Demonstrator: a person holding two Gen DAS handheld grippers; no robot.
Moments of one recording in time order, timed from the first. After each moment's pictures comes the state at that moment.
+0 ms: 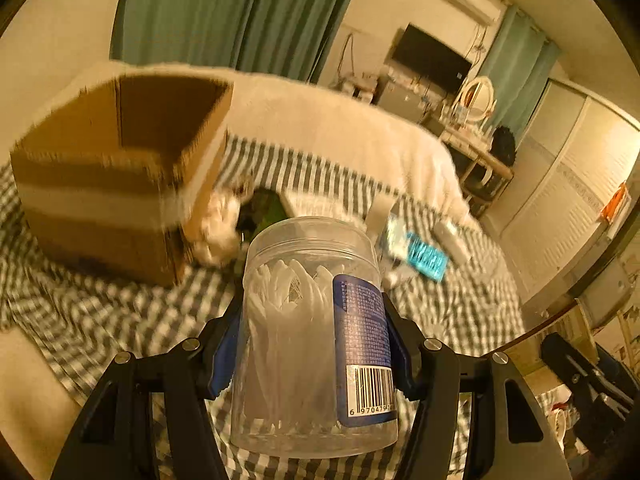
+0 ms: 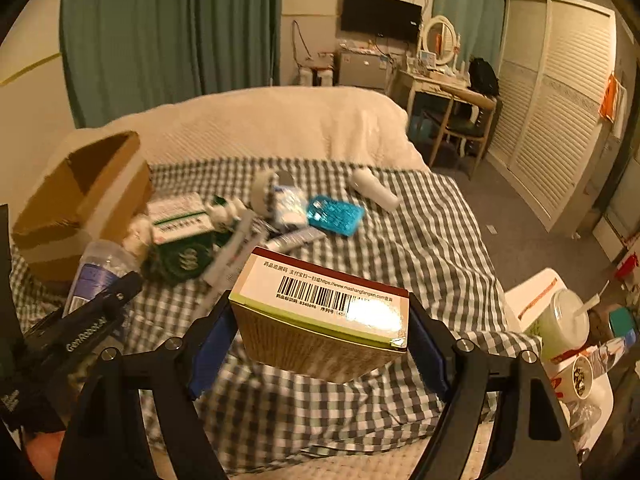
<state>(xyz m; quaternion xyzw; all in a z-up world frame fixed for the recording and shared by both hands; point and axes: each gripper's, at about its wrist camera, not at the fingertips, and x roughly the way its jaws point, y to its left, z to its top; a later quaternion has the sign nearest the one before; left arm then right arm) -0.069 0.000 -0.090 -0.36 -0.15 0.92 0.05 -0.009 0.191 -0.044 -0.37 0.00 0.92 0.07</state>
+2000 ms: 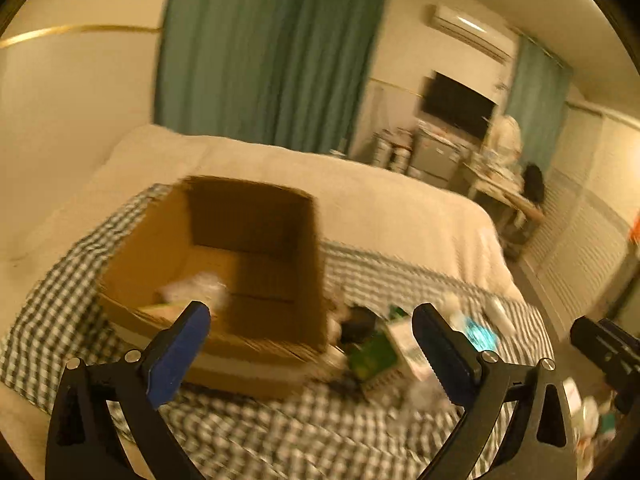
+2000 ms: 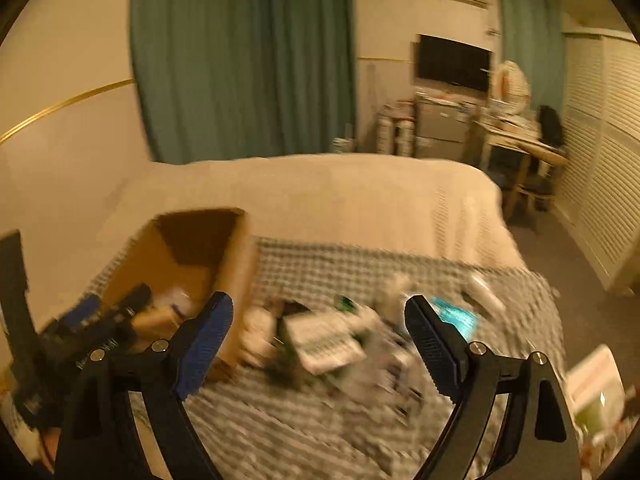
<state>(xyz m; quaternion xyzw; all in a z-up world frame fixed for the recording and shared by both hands) -0.089 -0.088 -0.026 -0.29 -0.11 0.95 -0.01 -0.071 0.083 0.041 -0.31 0.01 0.95 -0.04</state>
